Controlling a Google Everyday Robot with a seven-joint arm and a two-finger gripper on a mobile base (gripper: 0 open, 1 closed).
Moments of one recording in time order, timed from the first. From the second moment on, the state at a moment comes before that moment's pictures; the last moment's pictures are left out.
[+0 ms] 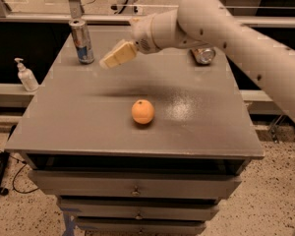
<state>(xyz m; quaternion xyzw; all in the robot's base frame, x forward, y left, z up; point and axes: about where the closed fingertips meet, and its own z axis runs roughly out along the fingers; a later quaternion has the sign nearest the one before) 0.695 0.074 0.927 -0.51 0.66 0.22 0.51</state>
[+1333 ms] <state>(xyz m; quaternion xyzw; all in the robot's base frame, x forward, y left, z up) 0.756 0.235 0.913 -0.49 0.60 0.35 0.53</state>
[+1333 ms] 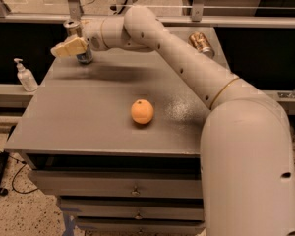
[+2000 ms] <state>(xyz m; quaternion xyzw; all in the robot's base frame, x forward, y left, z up) 0.760 0.235 0.914 -0.48 0.60 0.34 0.54</state>
